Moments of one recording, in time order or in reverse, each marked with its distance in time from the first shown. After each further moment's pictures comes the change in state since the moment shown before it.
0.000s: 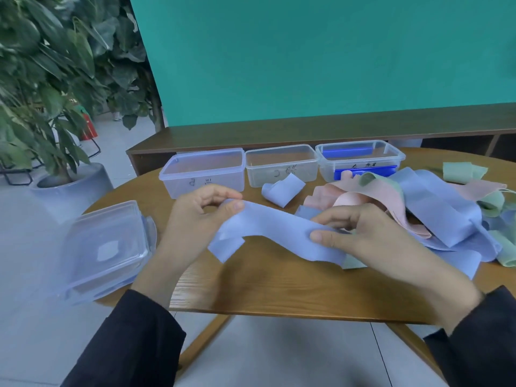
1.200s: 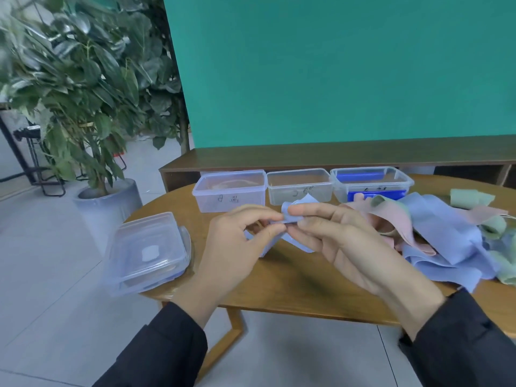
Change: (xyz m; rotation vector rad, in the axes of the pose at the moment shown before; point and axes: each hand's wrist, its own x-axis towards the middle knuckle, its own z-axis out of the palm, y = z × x) left_hand -0.047 0.042 0.003 0.135 0.074 0.377; right_hand -0.009 -0.077 0.039 0.957 -0.053 0.043
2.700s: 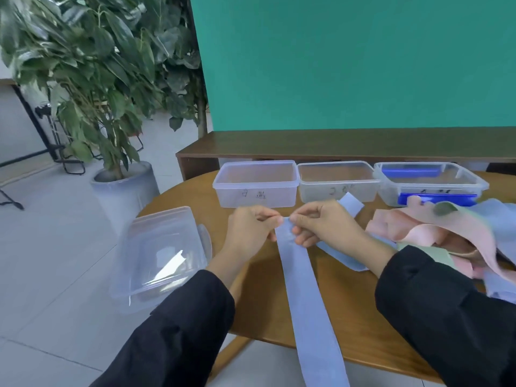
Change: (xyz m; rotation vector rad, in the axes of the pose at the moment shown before) left_hand 0.054 -0.137 0.002 0.051 -0.056 -0.593; right_hand 0.163 0.077 -0.023 -0.699 0.003 0.036
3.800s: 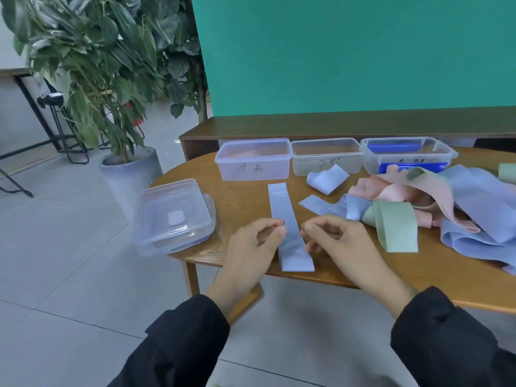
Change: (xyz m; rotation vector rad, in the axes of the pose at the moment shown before) left_hand -0.138 -0.003 0.004 -0.039 -0.041 0.063; right_hand -0.143 0.017 0.022 0.093 0.155 -0.123
